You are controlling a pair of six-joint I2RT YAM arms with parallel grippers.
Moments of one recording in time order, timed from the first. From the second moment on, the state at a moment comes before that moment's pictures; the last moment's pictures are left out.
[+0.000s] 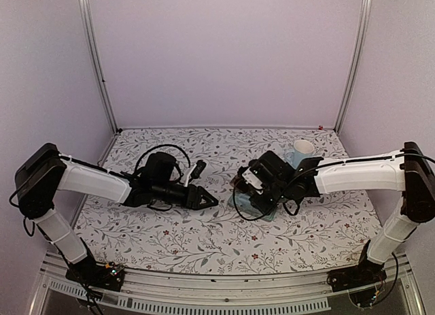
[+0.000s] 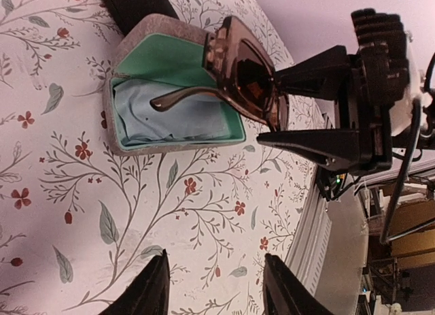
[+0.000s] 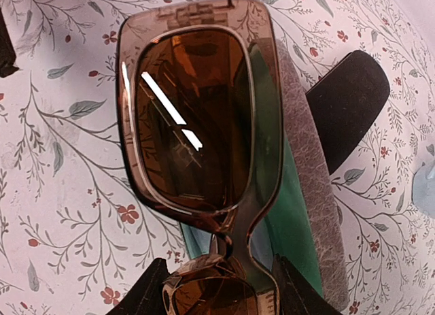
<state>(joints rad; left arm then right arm) -0.77 1.64 0.75 0.31 0.56 -0.59 0.98 1.63 1.07 -0.47 0.28 0.06</state>
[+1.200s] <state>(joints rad) -0.76 1.64 0.74 0.30 0.55 -0.59 0.91 1.80 1.09 -0.45 0.24 -0.11</state>
